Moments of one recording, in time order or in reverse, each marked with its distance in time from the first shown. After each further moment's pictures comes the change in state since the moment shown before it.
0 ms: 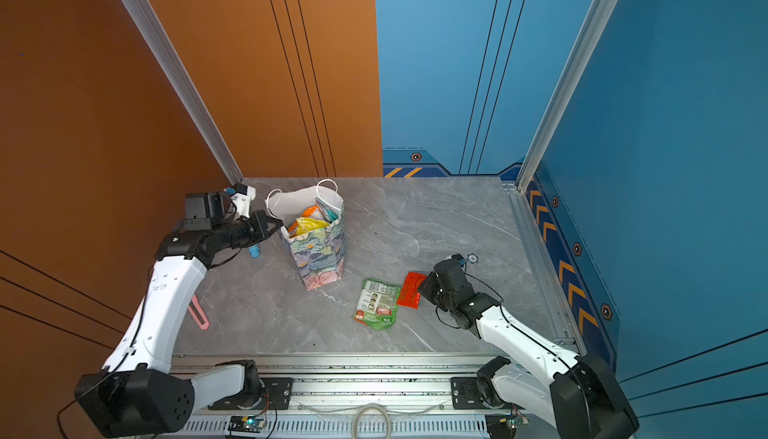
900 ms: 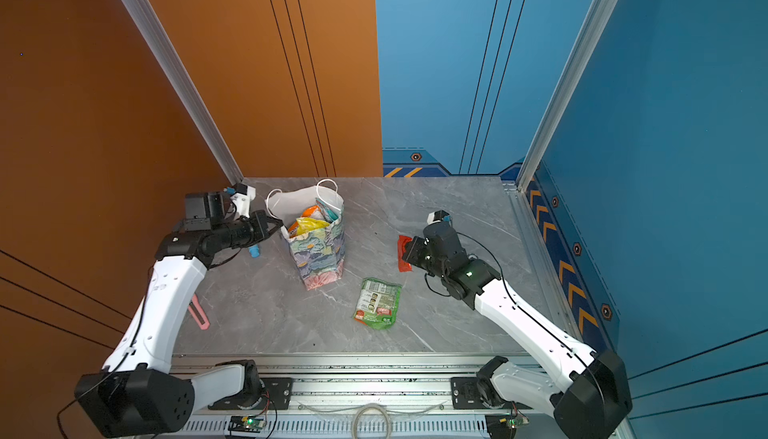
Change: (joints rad) left arm 0.000 0.000 0.000 0.000 0.000 0.000; right arm 0.092 0.113 0.463 -0.181 0.038 -0.212
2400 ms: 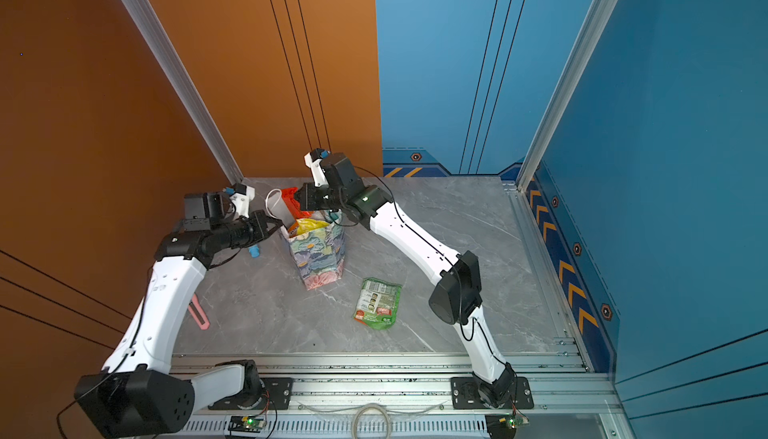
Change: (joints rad) left arm 0.004 -0.004 0.000 0.000 0.000 -0.008; right arm 0.196 1.005 1.324 -0.145 -0.330 -0.255
